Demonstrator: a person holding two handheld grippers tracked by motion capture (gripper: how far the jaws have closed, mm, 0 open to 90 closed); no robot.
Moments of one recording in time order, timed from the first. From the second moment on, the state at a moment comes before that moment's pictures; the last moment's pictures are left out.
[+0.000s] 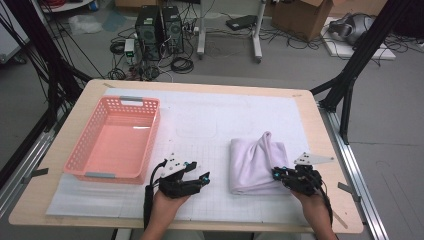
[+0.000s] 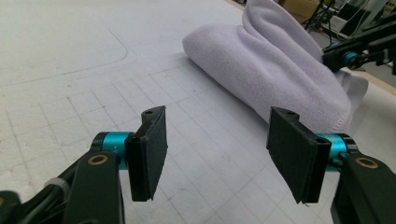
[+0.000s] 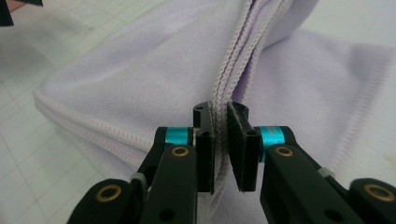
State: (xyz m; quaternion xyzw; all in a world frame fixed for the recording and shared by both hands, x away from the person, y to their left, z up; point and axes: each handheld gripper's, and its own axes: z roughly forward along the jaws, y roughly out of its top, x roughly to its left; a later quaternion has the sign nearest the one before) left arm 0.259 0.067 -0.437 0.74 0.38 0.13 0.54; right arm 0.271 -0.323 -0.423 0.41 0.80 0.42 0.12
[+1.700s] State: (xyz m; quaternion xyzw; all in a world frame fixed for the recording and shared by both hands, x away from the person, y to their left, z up) left arm 0.264 0.062 -0.444 0.74 0.39 0.12 0.54; right arm 0.307 -0.358 -0.409 0.50 0.73 0.42 0.22
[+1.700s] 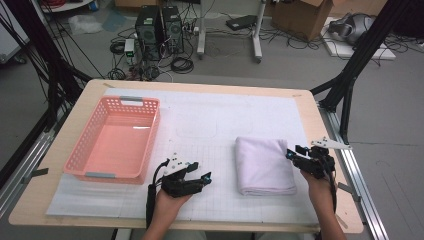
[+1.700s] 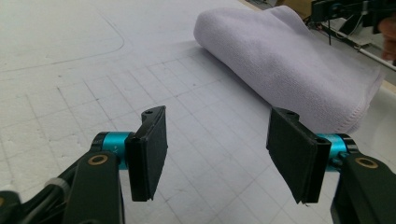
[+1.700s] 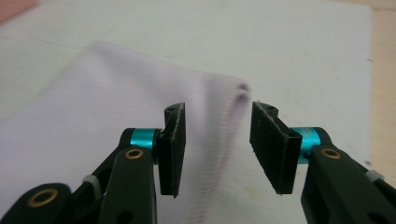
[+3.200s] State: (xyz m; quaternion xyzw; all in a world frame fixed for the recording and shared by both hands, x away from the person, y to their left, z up) left arm 0.266 0.070 -0.437 0.71 0.37 0.15 0.58; right arm 0.222 -0.398 -0.416 0.43 0.74 0.47 0.23
